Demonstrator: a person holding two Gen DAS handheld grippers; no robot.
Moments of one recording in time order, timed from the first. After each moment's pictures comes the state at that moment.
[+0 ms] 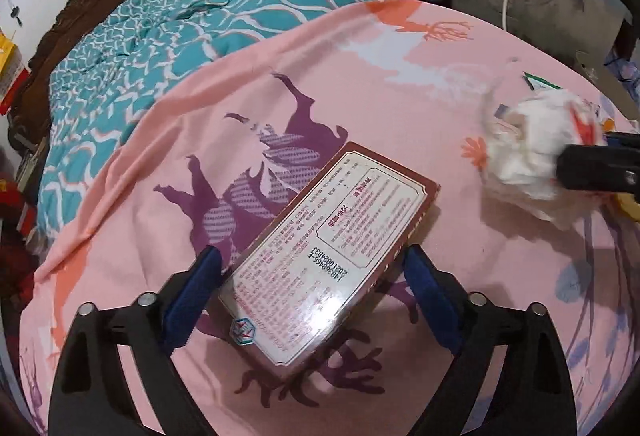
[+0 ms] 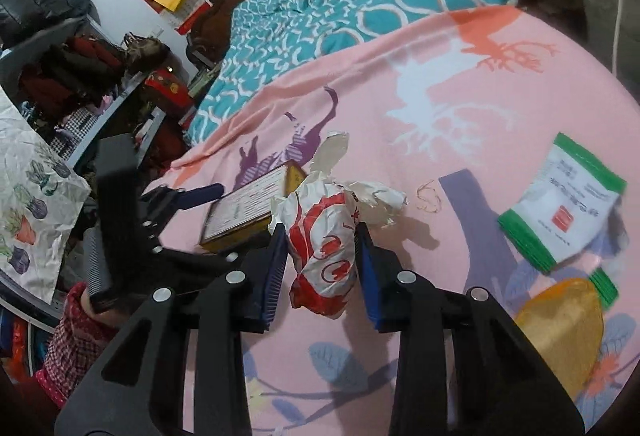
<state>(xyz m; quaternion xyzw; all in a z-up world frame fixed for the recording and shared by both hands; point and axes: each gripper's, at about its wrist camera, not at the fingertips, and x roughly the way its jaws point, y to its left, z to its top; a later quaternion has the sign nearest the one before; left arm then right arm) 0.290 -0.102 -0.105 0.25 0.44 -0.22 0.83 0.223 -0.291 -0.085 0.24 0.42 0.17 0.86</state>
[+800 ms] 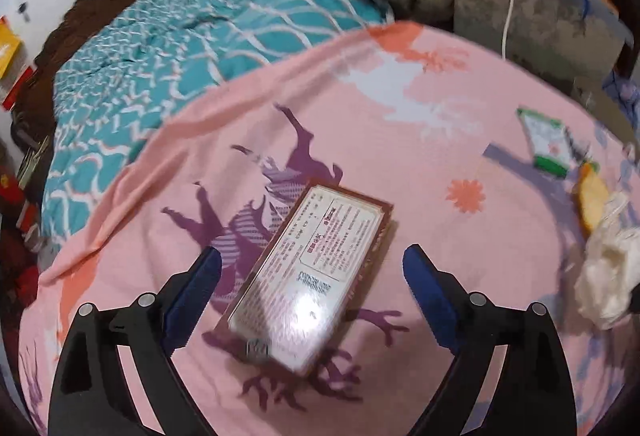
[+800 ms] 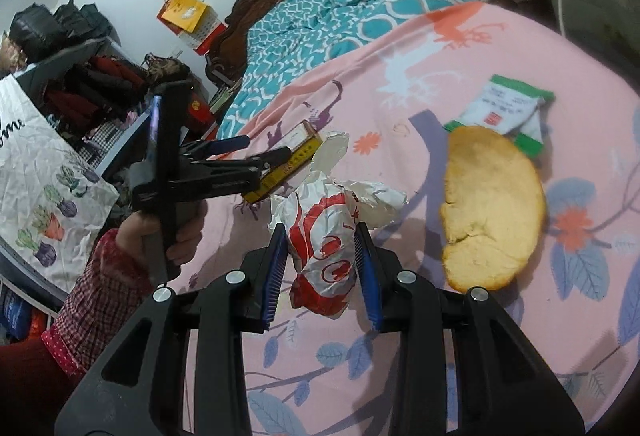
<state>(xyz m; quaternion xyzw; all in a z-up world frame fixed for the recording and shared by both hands) 0.297 -0.114 -0.086 0.24 0.44 -0.22 0.84 0.127 -0.322 -0.088 0.28 0.38 0.18 0.86</state>
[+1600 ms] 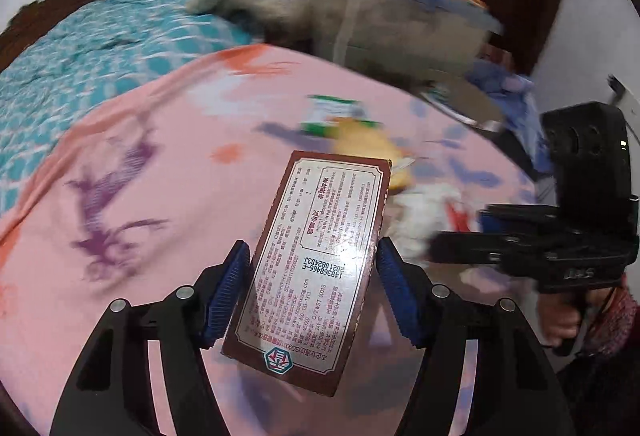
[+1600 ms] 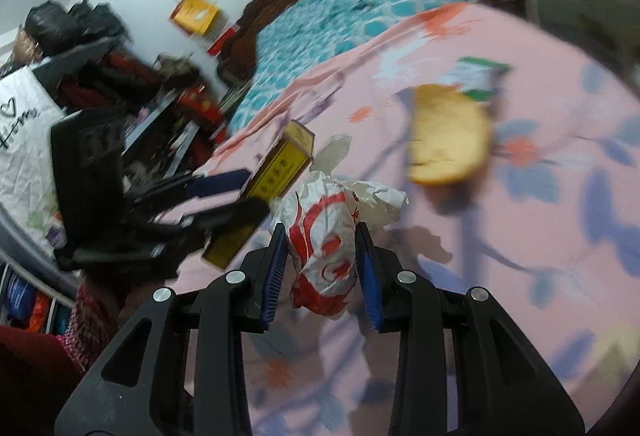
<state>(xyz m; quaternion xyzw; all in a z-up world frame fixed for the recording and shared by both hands) 0.120 -0.166 -0.048 0.17 0.42 -0.38 0.81 0.043 -0.348 -0.091 0.28 0.36 0.18 0.87</state>
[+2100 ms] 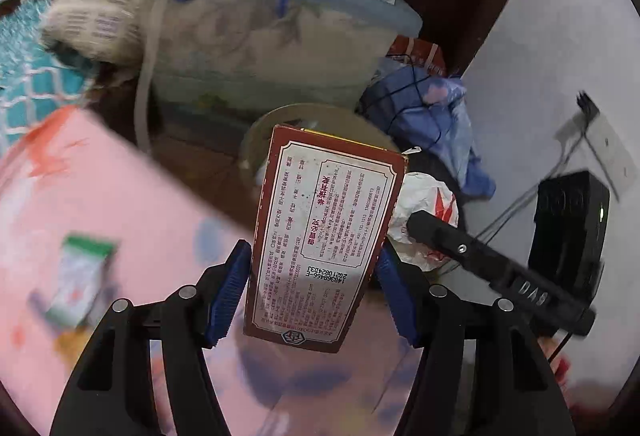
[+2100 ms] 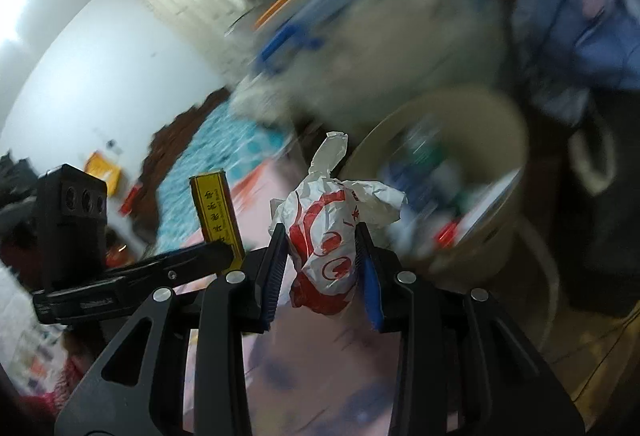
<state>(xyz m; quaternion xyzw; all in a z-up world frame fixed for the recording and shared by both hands) 0.133 -0.454 -0.043 0.13 0.45 -0.50 0.72 -0.026 -0.600 -0.086 0.39 0.22 -0.08 0.89</state>
